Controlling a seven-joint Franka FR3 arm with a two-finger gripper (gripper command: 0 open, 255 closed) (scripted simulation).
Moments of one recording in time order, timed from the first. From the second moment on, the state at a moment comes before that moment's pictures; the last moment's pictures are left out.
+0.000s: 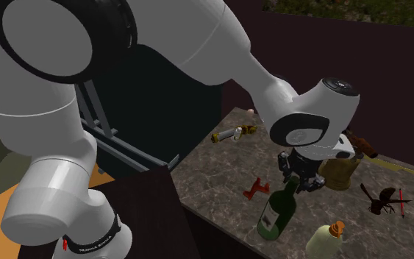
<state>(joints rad) -0.23 0.22 0.00 -2.11 0.08 2.36 -0.56</state>
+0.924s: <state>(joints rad) -0.23 0.34 0.01 -2.15 0.10 2.51 -0.57</state>
